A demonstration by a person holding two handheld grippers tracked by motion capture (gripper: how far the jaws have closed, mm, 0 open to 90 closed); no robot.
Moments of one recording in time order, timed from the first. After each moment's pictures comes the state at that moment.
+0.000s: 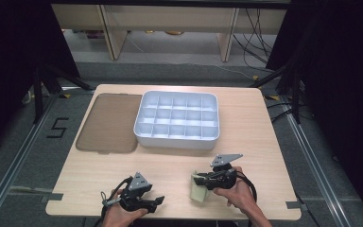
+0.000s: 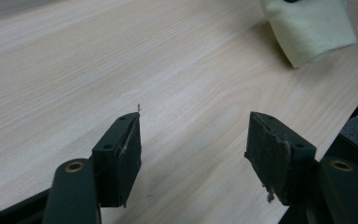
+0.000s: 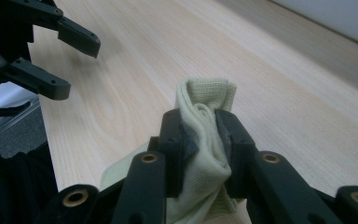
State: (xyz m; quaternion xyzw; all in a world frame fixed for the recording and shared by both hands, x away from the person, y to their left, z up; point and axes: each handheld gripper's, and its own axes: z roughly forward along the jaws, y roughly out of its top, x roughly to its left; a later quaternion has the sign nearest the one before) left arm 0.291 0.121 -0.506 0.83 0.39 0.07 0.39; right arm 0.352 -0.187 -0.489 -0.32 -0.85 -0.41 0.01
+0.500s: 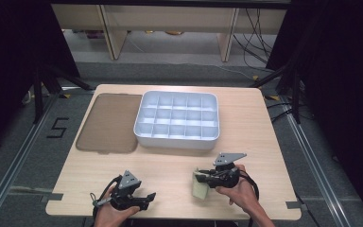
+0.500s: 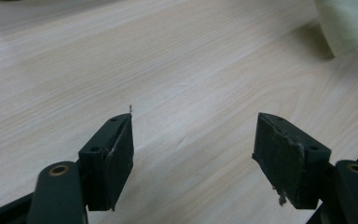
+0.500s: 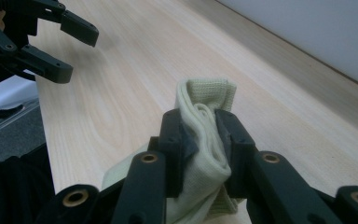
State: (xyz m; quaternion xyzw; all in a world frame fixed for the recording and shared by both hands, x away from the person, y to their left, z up) left arm 0.291 0.145 -0.502 0.82 0.42 0.11 0.38; right arm 0.351 -0.191 -0.481 -0.31 -0.85 -0.43 -0.01
